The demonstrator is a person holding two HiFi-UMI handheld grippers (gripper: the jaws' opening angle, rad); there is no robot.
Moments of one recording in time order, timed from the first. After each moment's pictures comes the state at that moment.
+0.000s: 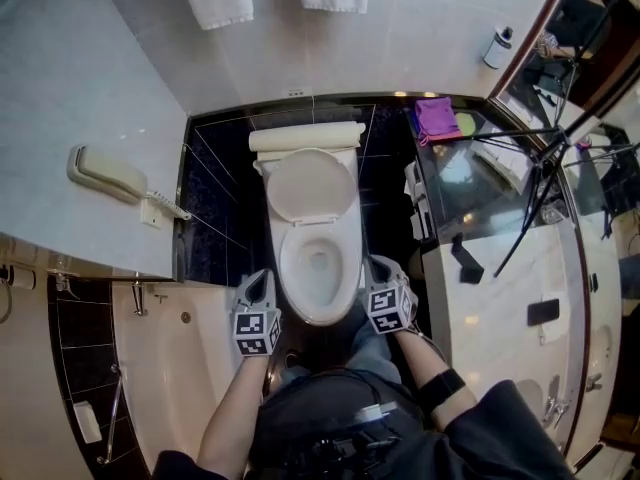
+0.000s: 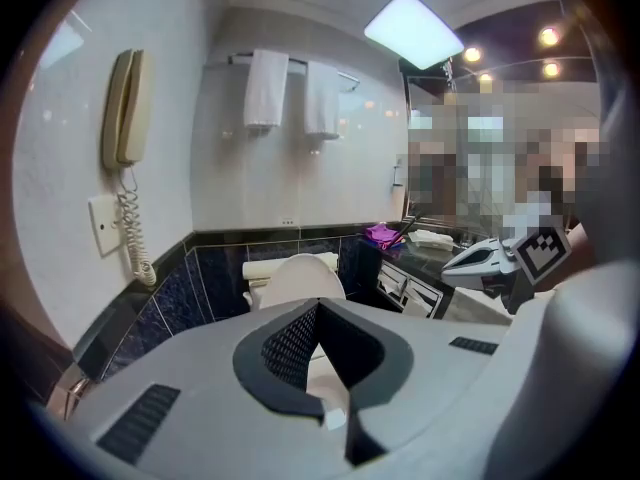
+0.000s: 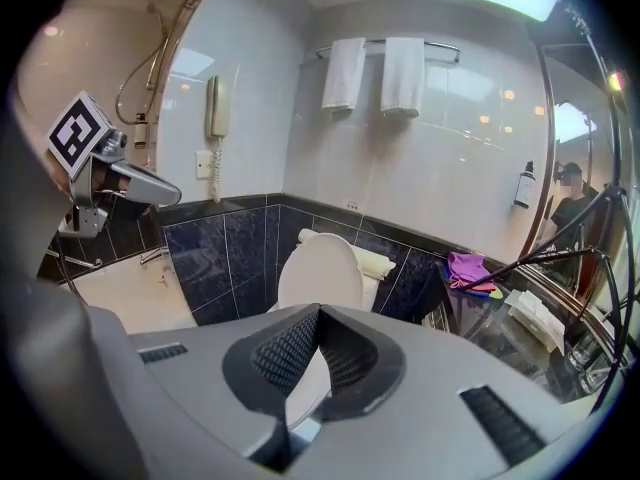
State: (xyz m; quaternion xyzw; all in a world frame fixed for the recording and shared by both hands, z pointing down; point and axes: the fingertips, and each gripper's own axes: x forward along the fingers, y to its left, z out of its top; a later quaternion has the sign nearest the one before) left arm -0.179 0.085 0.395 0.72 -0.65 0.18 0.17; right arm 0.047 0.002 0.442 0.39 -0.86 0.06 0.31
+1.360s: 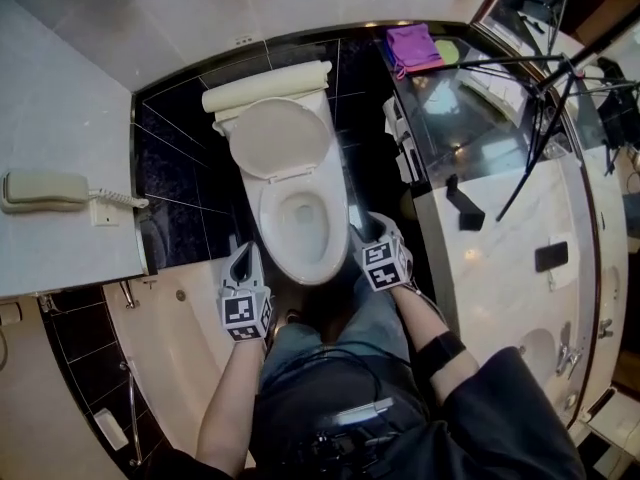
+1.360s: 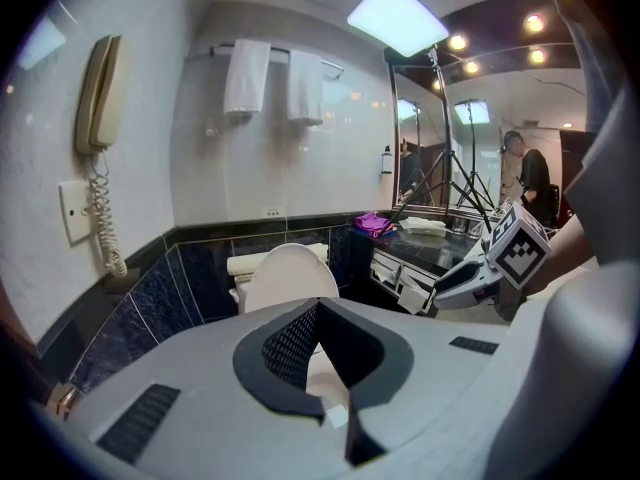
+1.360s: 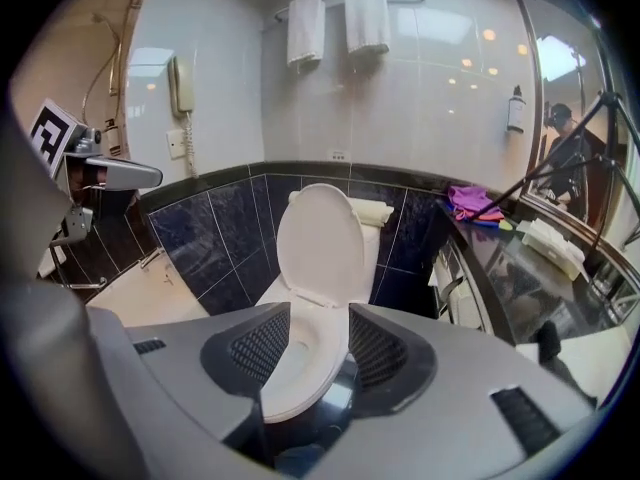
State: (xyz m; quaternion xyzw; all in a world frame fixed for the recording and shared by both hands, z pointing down) left arm -0.158 0.064 0.433 0.74 -0.63 0.20 0.15; right arm 0.078 -0.008 0.533 0.40 -0.83 0.17 0.34
